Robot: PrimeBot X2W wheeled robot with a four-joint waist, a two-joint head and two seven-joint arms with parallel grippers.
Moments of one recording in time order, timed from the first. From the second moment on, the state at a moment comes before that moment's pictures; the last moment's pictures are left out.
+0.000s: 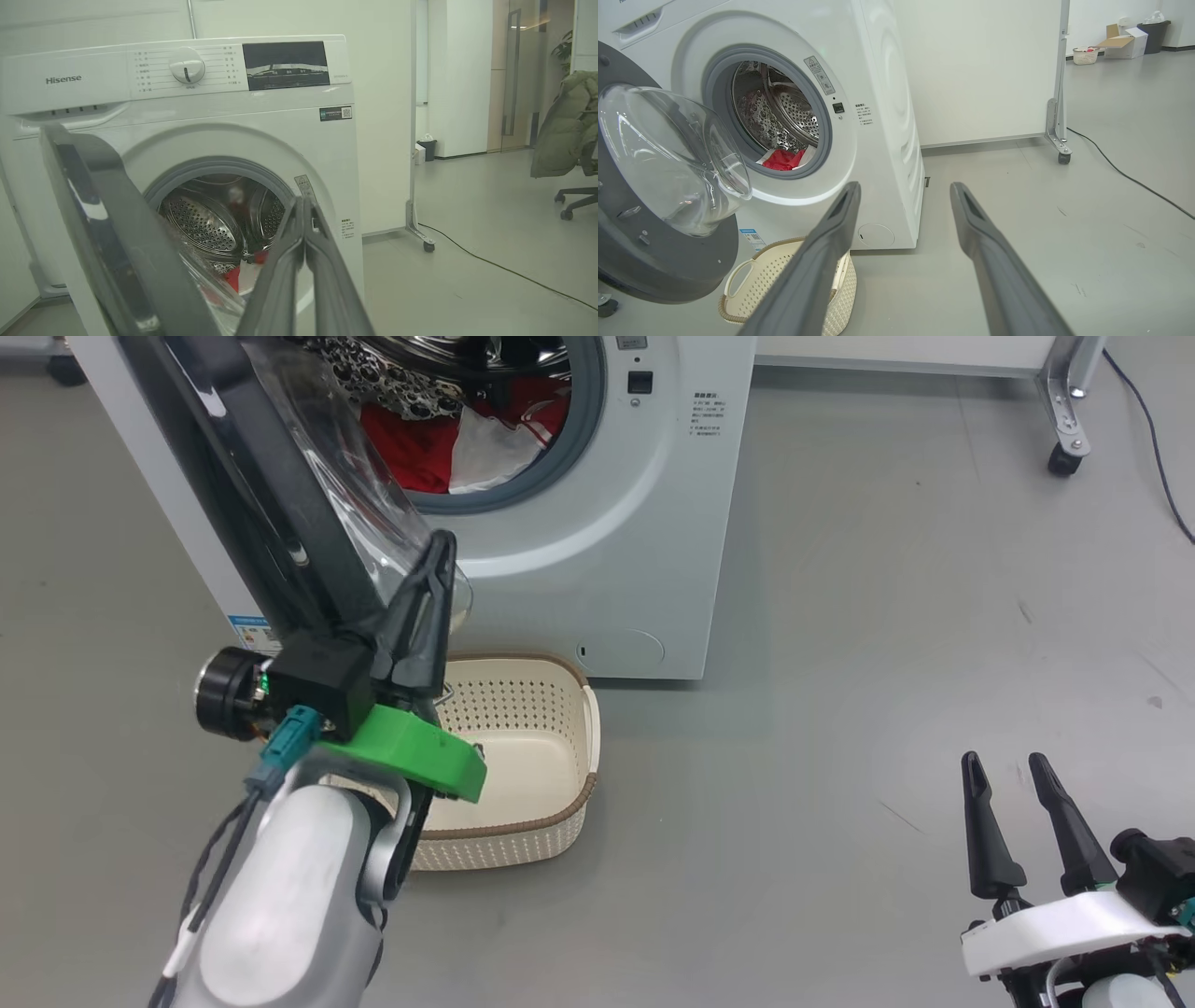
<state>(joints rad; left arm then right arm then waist) -0.45 0.04 -0.36 0.15 -0.32 -0.03 -0.16 0.09 -0.25 0.21 0.05 0.59 0.05 -0.25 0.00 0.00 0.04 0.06</state>
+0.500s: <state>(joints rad) -0.37 0.04 -0.42 0.30 -0.39 0.00 -0.07 0.08 -0.24 0.20 0.06 0.59 0.06 -0.25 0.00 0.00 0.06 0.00</state>
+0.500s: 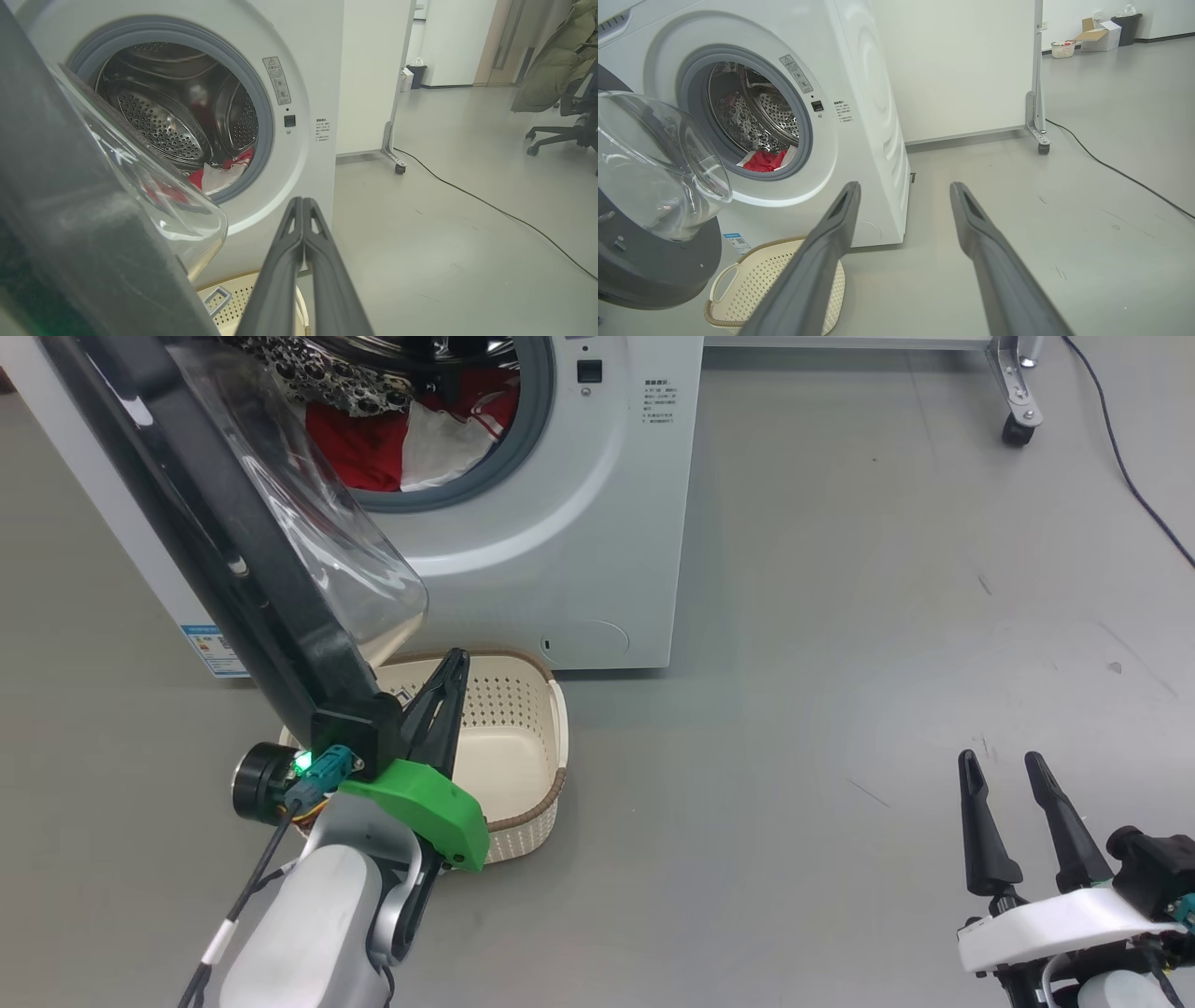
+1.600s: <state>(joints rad) -0.39 0.03 -0.38 0.47 -0.48 0.08 -0.09 0.07 -0.22 0.16 0.08 0.57 0.08 -0.25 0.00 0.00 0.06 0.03</state>
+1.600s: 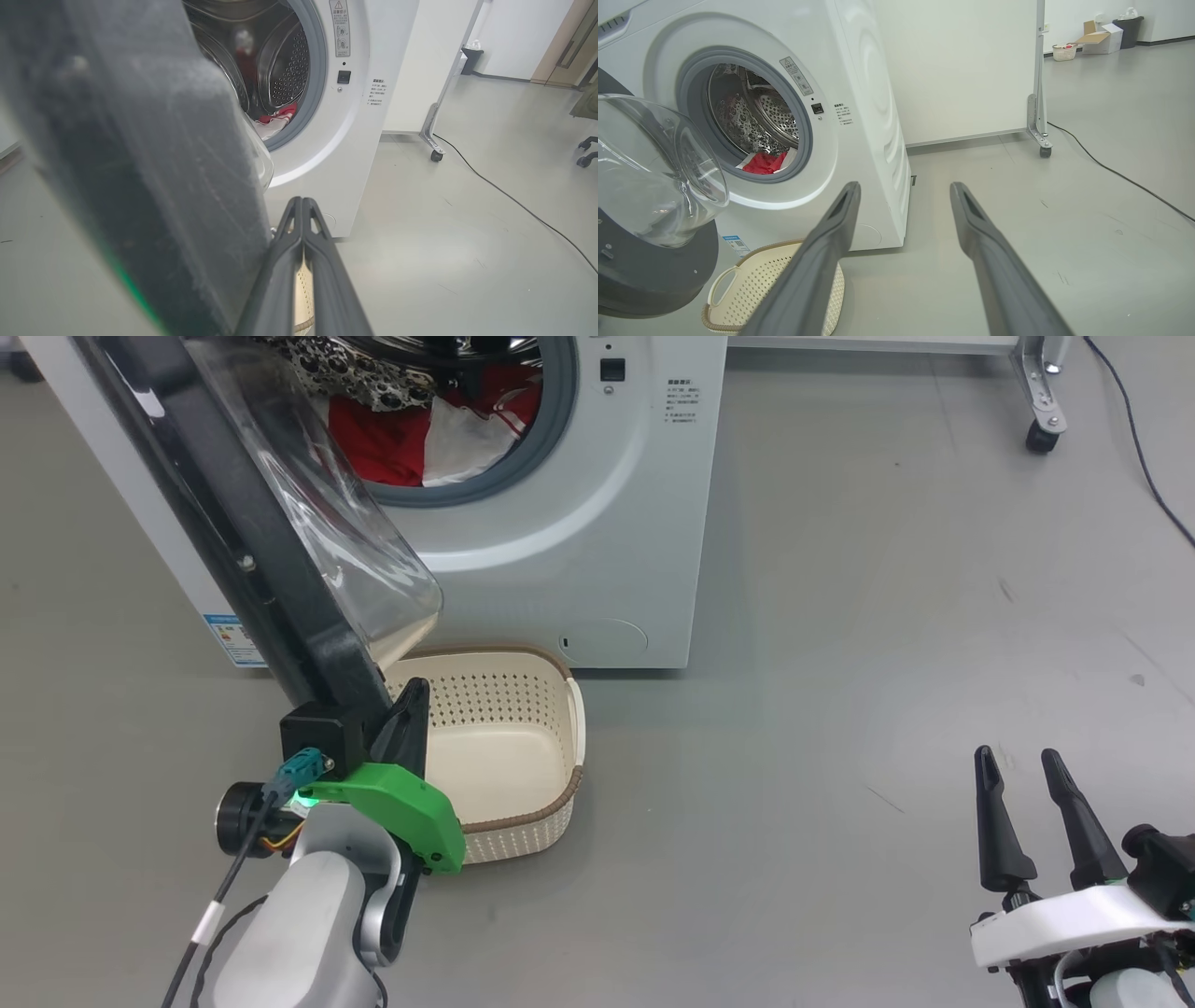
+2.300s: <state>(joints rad) -0.41 0.02 -0.39 0.51 -0.52 0.09 -0.13 0.09 -0.22 0.15 0.08 0.57 0.09 -0.25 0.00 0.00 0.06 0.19</state>
